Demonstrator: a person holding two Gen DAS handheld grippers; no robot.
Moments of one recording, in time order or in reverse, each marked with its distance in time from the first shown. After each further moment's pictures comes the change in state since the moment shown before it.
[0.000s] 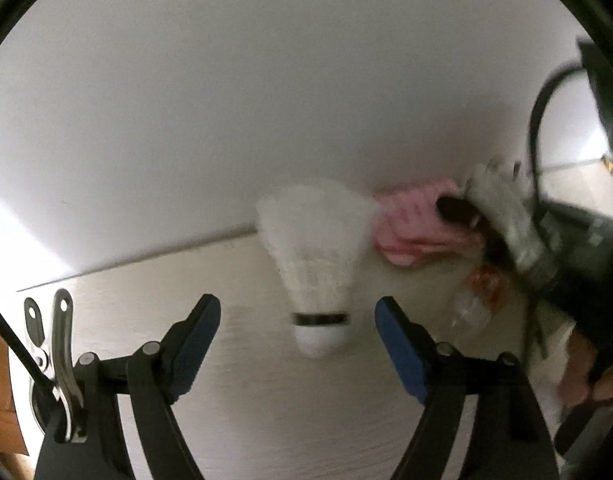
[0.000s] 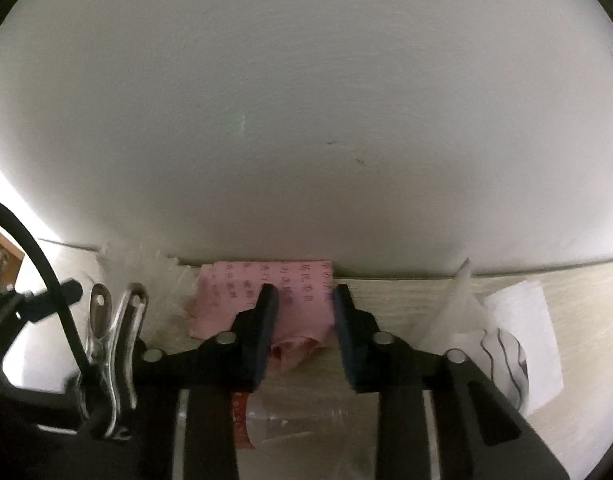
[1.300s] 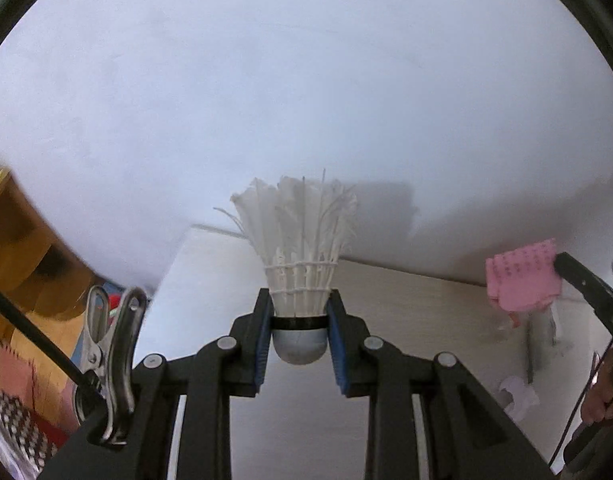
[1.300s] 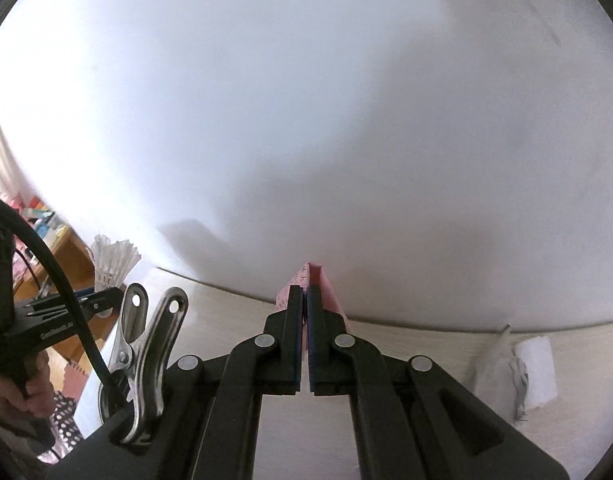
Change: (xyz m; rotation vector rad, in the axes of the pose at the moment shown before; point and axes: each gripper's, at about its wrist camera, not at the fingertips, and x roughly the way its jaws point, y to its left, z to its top) left arm -0.150 0.210 -0.099 -0.463 -0.143 0.150; right arm -0.182 -0.014 0.011 -0.158 -0.197 0.242
